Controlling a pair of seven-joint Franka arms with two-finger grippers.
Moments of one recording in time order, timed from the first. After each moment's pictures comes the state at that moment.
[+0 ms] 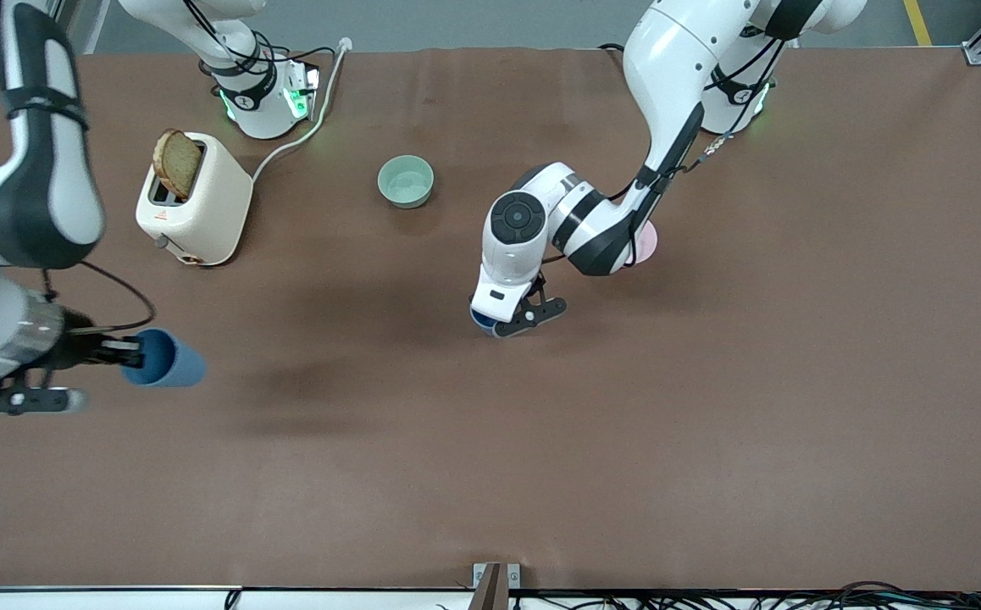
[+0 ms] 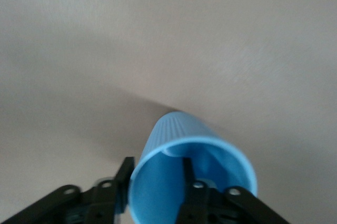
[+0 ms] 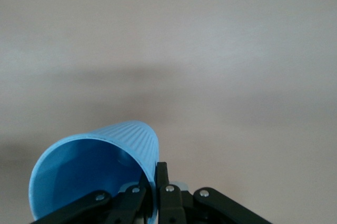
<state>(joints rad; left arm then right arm) -0.69 0.70 -0.10 -1.49 0.01 2.24 -1.18 0.12 0.40 -0.07 -1.43 0.06 1.77 0.06</state>
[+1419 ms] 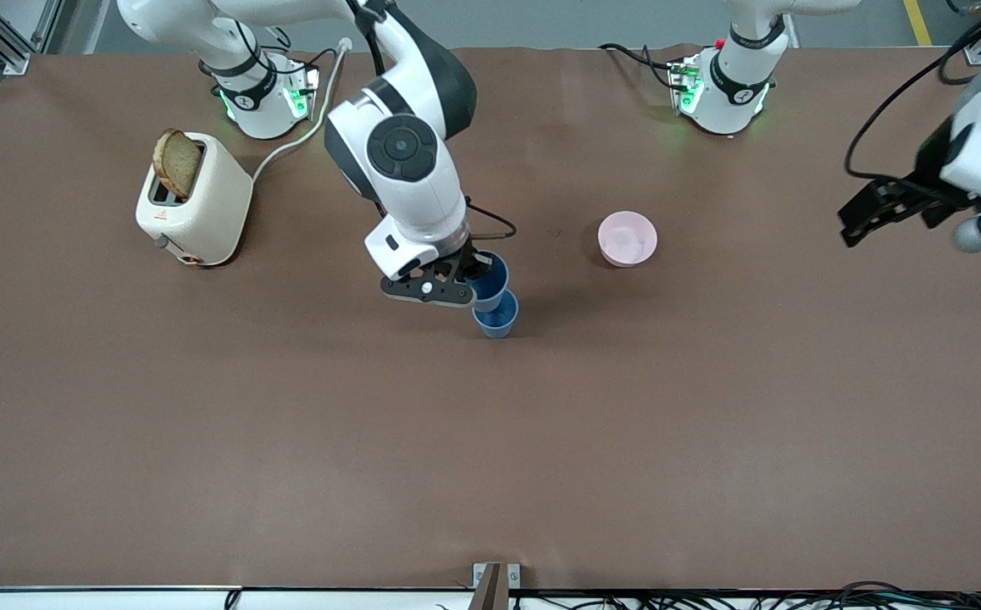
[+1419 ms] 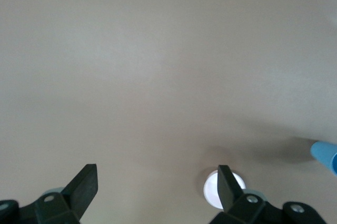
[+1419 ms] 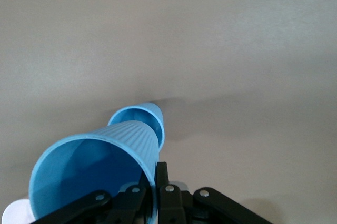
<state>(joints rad) -0.08 0.06 -0.08 -1.40 0.09 1.51 -0.31 0.76 0.52 -0.07 -1.40 0.12 1.97 0.83</state>
